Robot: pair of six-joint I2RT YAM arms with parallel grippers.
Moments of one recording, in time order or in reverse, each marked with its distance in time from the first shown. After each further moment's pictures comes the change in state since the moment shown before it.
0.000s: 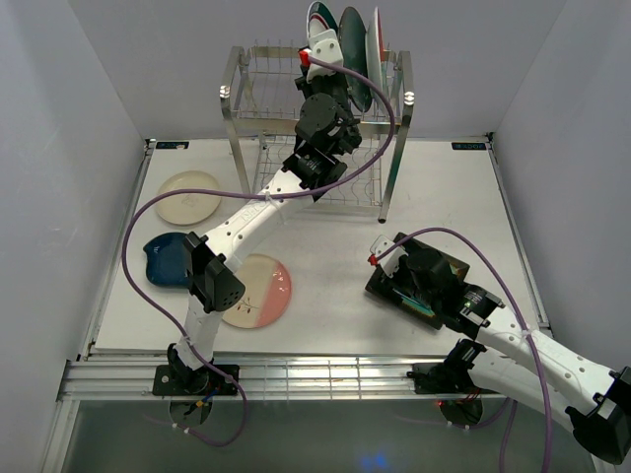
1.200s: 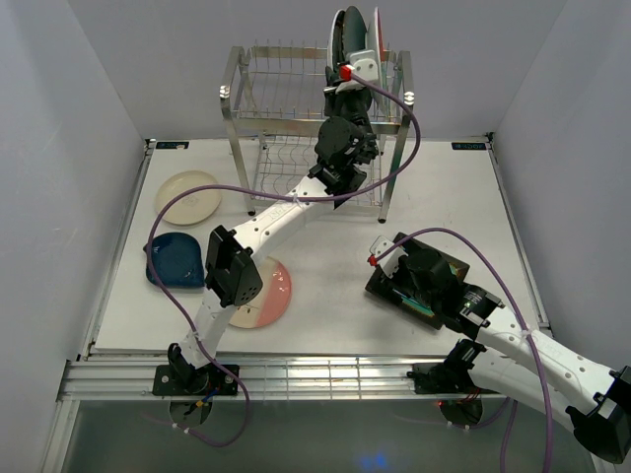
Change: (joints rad) left arm -0.025 0.142 0.013 0.274 0.071 0.329; right arm 0.009 0.000 0.000 0.000 0.007 0.000
